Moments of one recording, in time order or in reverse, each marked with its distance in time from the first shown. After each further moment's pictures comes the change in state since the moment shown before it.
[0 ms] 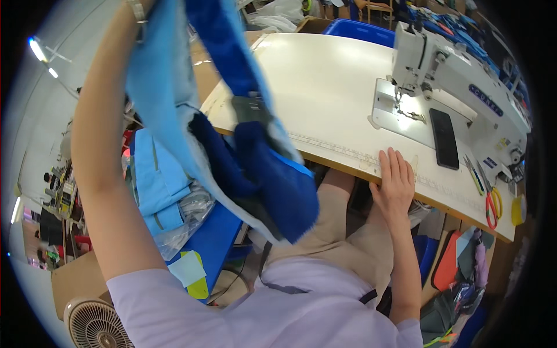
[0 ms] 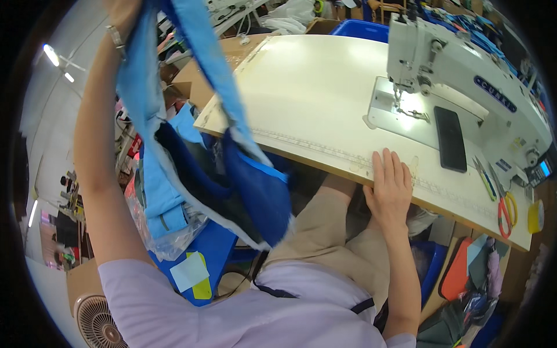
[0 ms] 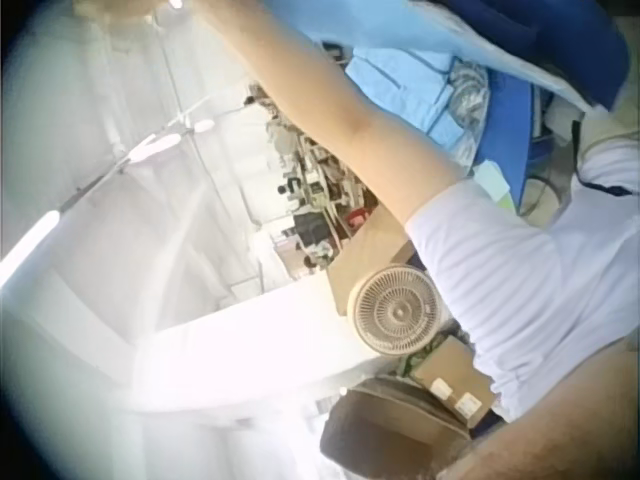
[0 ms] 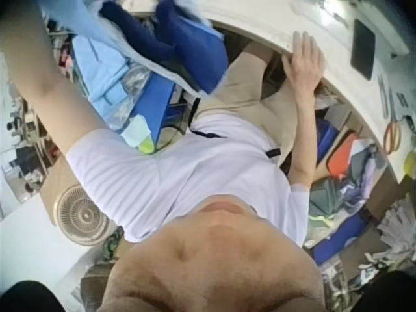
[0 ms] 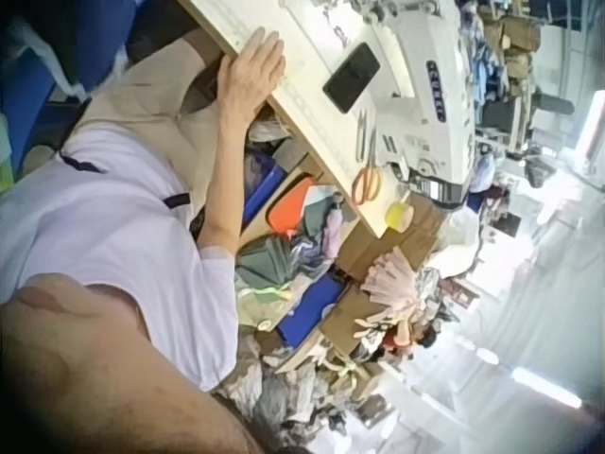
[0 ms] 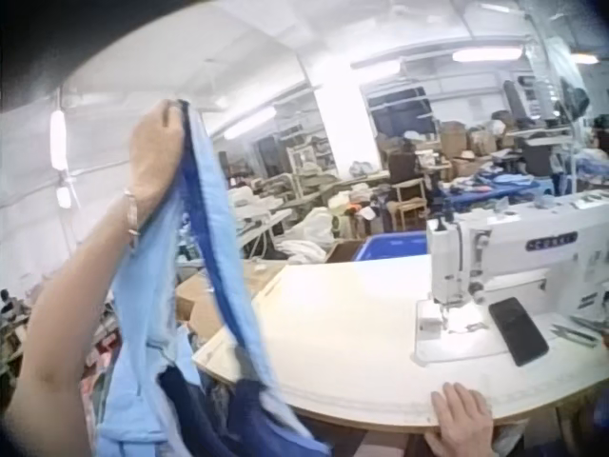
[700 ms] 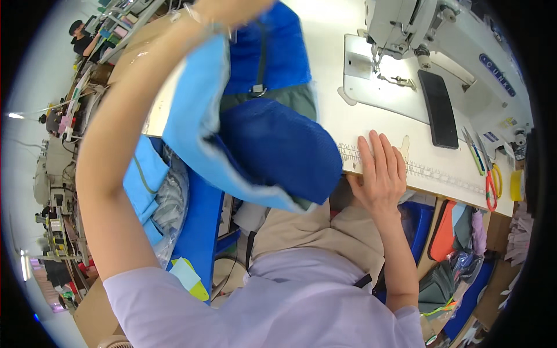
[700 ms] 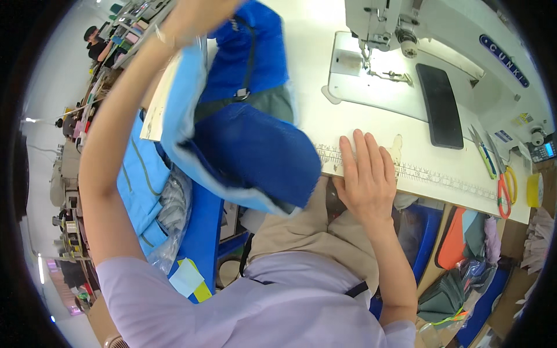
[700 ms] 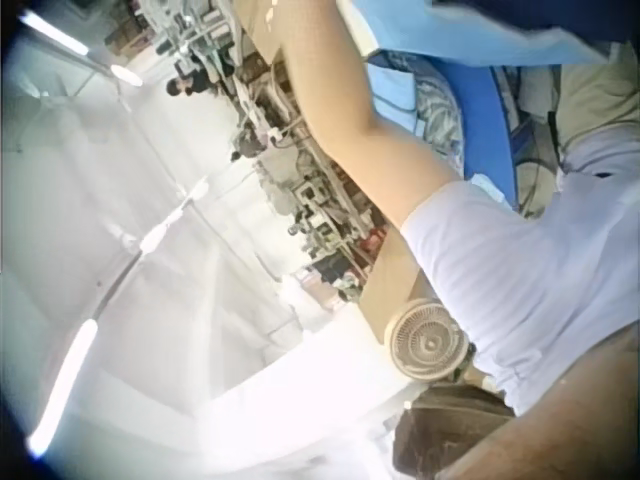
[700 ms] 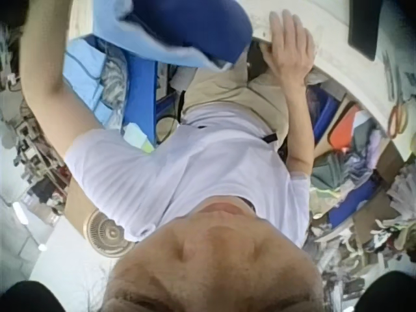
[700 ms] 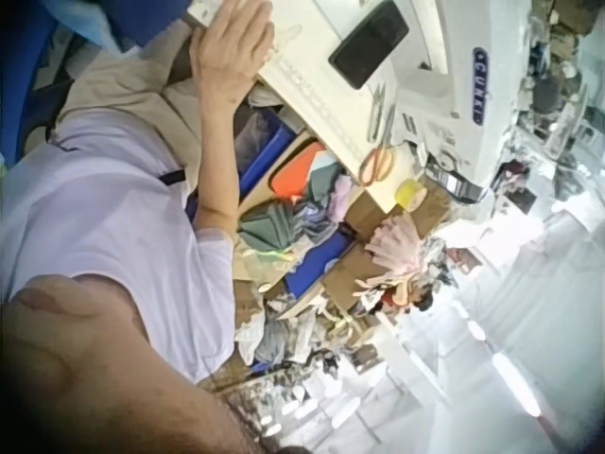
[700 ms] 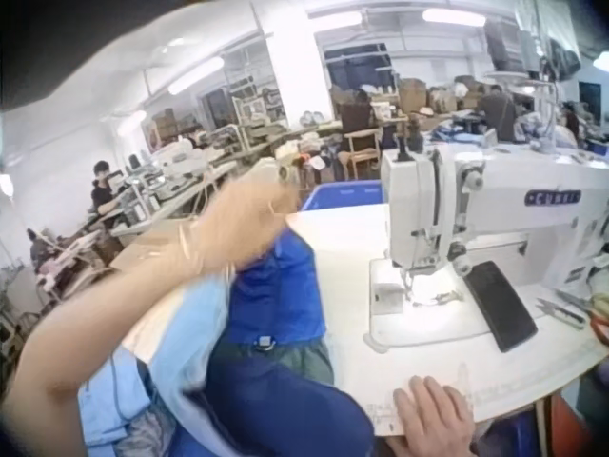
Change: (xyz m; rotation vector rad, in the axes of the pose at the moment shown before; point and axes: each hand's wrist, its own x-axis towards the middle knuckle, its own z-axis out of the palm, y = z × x) left_hand -0.195 0.156 0.083 -0.535 -0.869 0.396; right_hand 0.008 -0.004 0.015 -0.054 0.074 -0.013
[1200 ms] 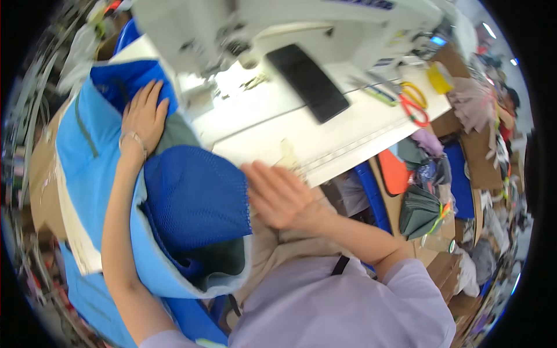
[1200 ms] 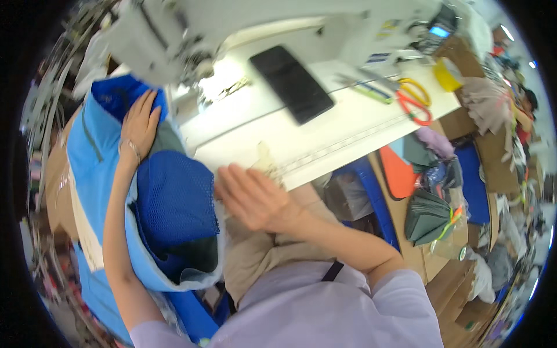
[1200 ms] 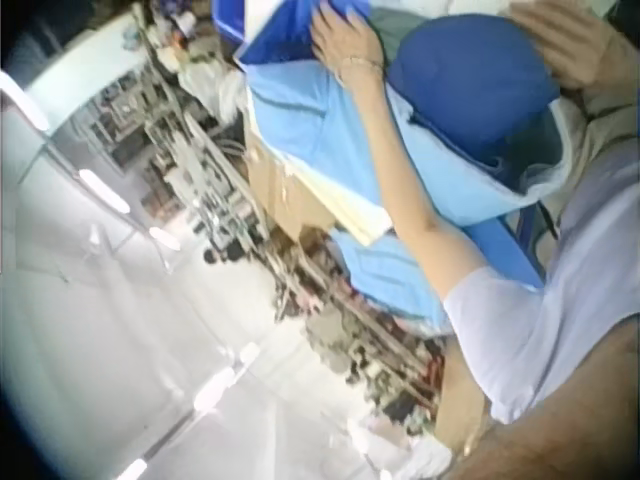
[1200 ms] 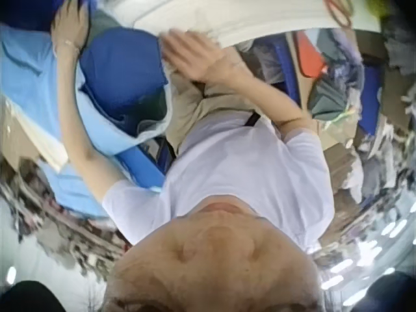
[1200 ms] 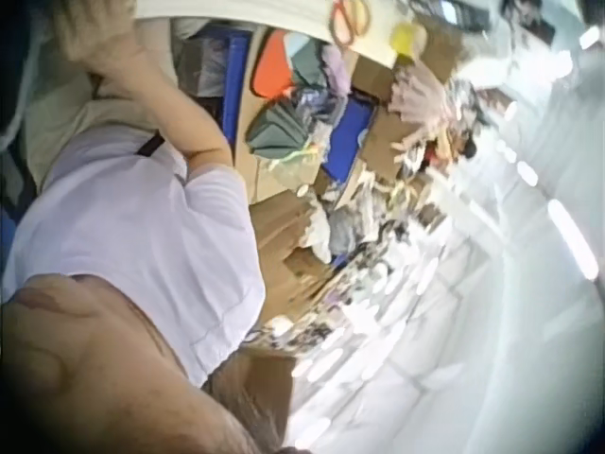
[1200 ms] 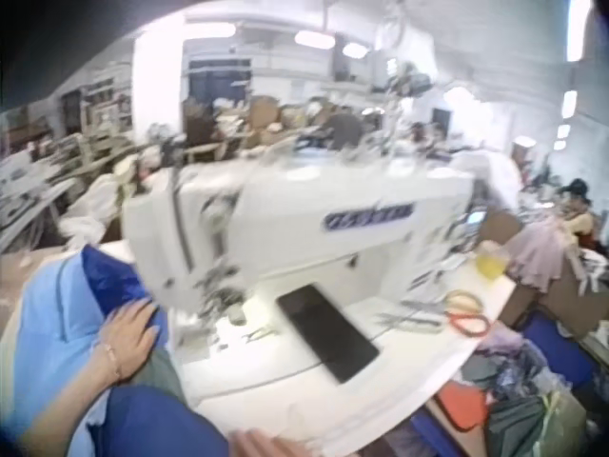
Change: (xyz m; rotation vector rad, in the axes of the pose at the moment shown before) left_hand -0.029 0.072 0.189 -0.281 -0.308 -0.197; right_hand 0.000 0.014 -0.007 -0.180 0.067 -0.058
